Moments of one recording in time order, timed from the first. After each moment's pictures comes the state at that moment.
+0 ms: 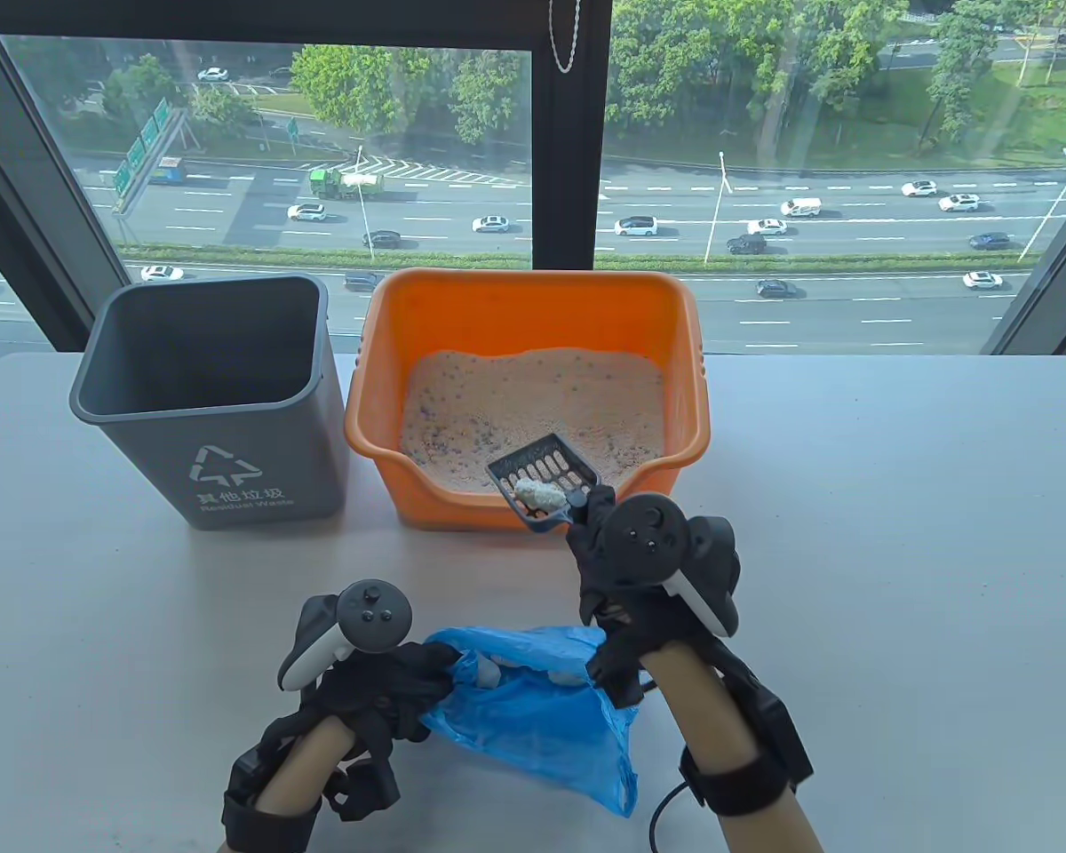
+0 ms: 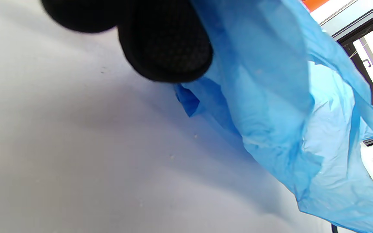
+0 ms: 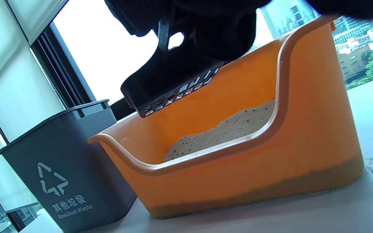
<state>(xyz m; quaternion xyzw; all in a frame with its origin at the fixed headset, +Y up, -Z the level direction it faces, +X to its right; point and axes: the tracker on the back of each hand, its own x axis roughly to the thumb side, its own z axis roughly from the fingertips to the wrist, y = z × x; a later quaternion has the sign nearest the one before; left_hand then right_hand) -0.196 -0.747 -0.314 -0.30 -0.14 0.29 0.90 0.082 -0.605 -0.320 0.08 -0.03 0.96 0.27</state>
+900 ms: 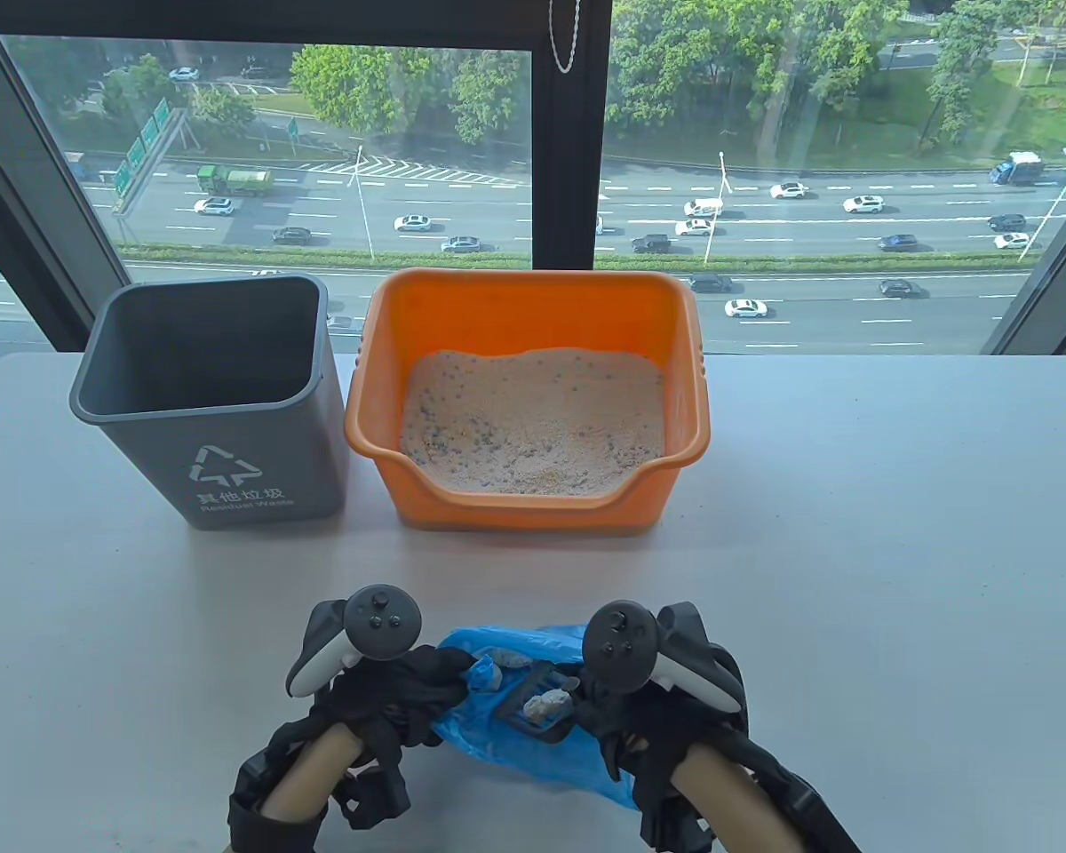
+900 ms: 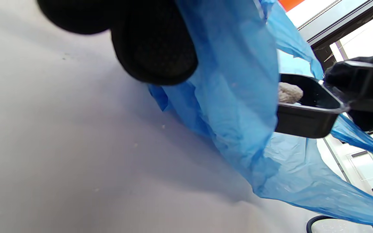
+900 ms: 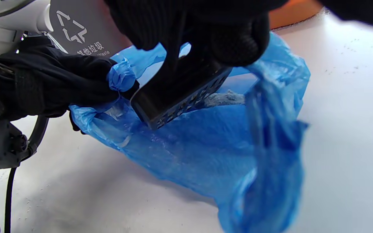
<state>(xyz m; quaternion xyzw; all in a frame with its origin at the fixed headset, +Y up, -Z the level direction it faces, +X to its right) -0.184 -0.742 -0.306 -0.29 -0.17 0.31 0.89 0.065 -0.659 -0.273 0.15 0.23 0.95 0.15</state>
